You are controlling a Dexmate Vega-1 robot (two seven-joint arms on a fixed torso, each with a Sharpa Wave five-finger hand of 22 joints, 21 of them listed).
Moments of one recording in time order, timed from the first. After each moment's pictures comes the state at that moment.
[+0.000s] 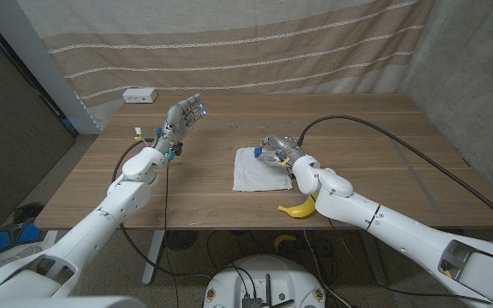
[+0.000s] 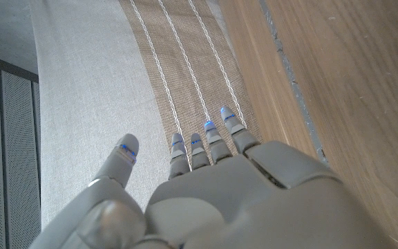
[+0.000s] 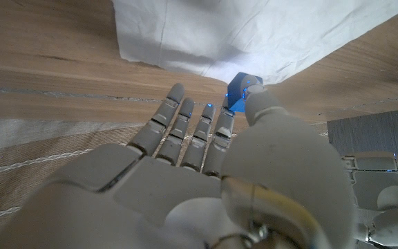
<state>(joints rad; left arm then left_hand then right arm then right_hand) 0.85 0.58 0.32 -1.35 -0.69 -0.34 -0.15 0.05 0.09 0.73 -0.10 0.17 0.18 -0.05 0.19 0.18 0.07 -0.05 0.20 0.18 0.17 0.01 0.19 0.18 0.15 0.09 0.29 0.19 -0.70 -0.56 -0.91 -1.80 -0.52 -0.53 -0.06 1.06 0.10 0.41 -0.17 0.22 0.84 -0.06 0.38 0.24 0.51 -0.11 0.27 0.23 0.28 -0.04 0.48 0.45 0.43 -0.04 0.47 0.19</state>
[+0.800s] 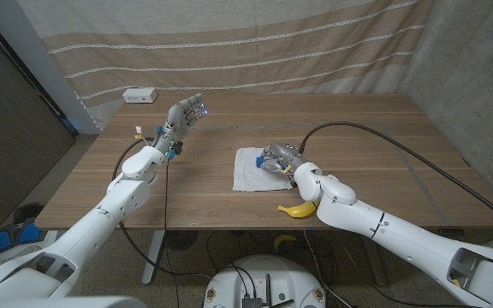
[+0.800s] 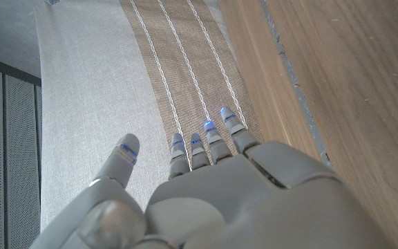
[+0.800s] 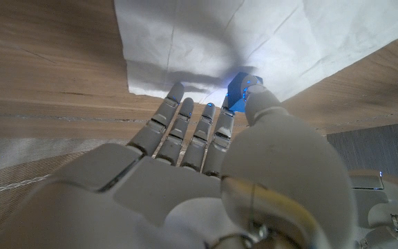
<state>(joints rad) 0.84 0.59 0.33 -1.35 -0.69 -0.33 -0.16 0.05 0.09 0.73 -0.09 0.17 0.18 -0.06 0.19 0.18 0.07 -0.05 0.20 0.18 0.17 0.01 0.19 0.18 0.15 0.09 0.29 0.19 -0.74 -0.60 -0.92 -1.86 -0.50 -0.58 -0.02 1.06 0.10 0.38 -0.16 0.22 0.84 -0.06 0.38 0.24 0.50 -0.10 0.26 0.24 0.28 -0.04 0.48 0.45 0.42 -0.03 0.48 0.19</state>
